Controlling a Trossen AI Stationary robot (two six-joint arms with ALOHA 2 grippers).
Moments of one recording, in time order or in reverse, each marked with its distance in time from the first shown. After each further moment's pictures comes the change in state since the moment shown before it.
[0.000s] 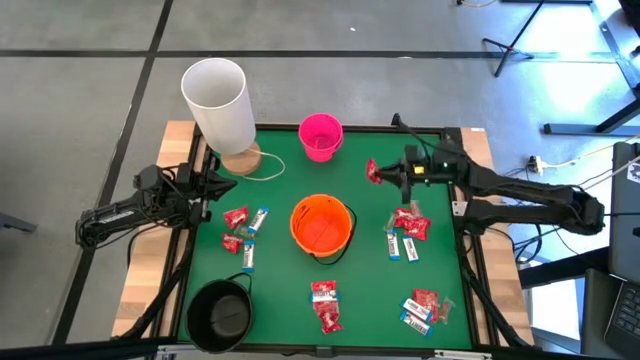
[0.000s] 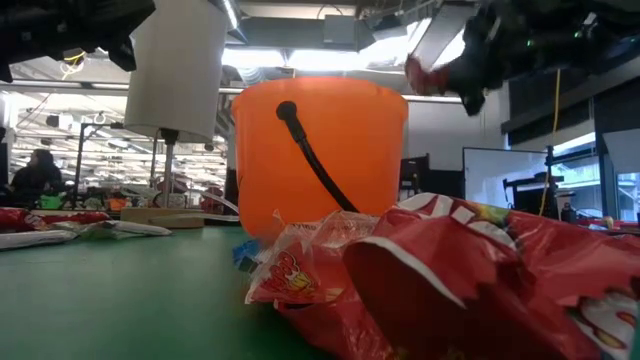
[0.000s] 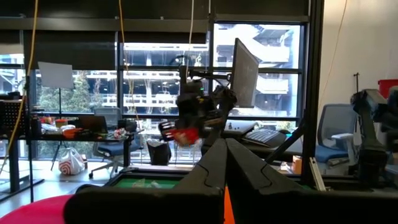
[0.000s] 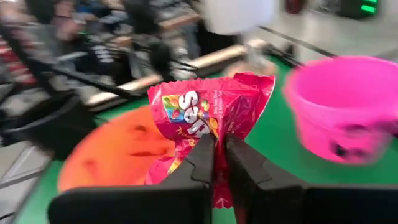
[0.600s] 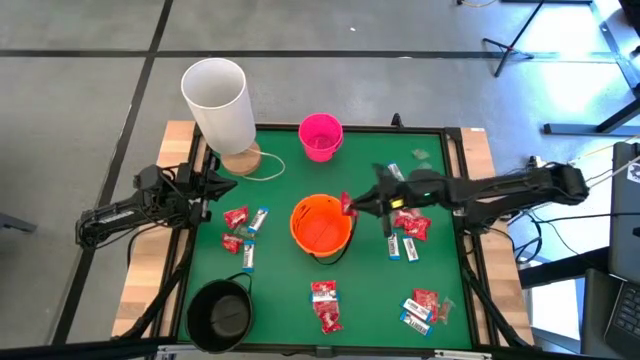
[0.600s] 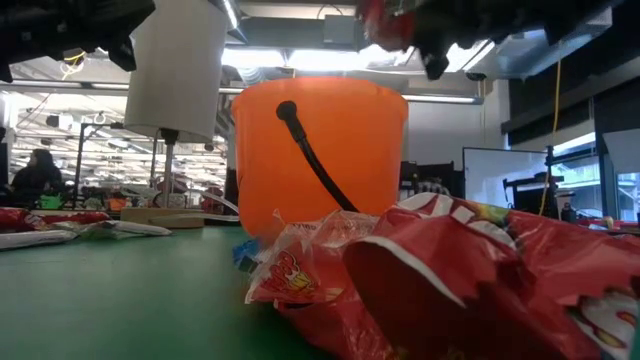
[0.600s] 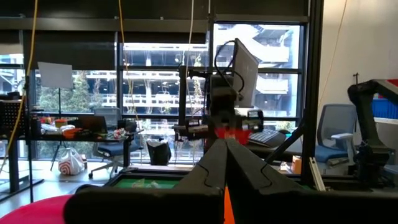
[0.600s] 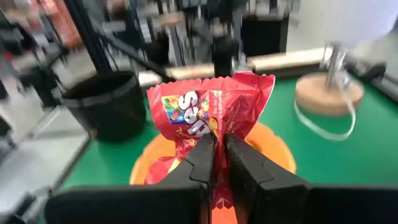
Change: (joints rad) left arm 0.000 0.000 0.000 0.000 0.002 0.000; right arm 0.388 0.314 0.210 0.071 0.245 -0.072
